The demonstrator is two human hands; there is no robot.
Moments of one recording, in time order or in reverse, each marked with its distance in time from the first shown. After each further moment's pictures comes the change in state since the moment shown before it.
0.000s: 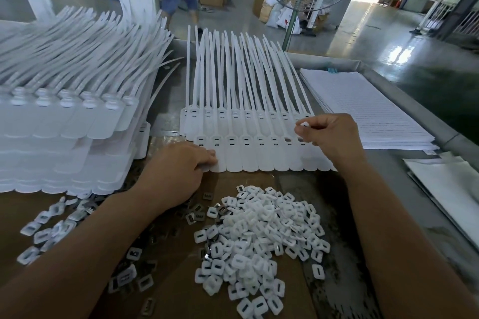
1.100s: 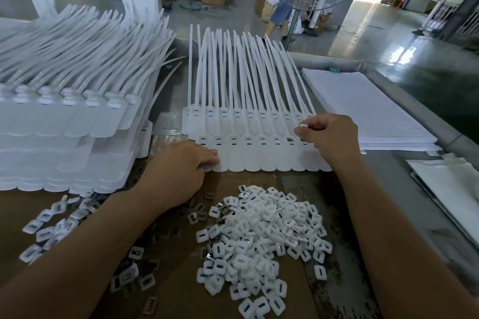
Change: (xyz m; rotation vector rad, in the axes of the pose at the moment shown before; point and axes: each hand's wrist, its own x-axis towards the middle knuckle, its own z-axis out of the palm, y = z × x) left_hand -0.002 0.000 -0.001 0.020 -0.007 0.024; right_hand 0.003 0.007 0.007 -0.158 0.050 -0.013
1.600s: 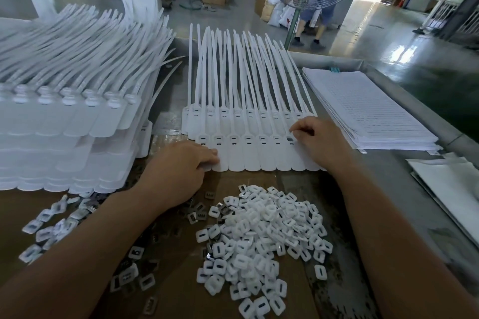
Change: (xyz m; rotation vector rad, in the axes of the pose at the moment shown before) left_hand -0.001 0.000 0.000 -0.011 0.000 -0.006; right_hand 0.003 0.003 0.008 -0.190 -0.177 -0.092
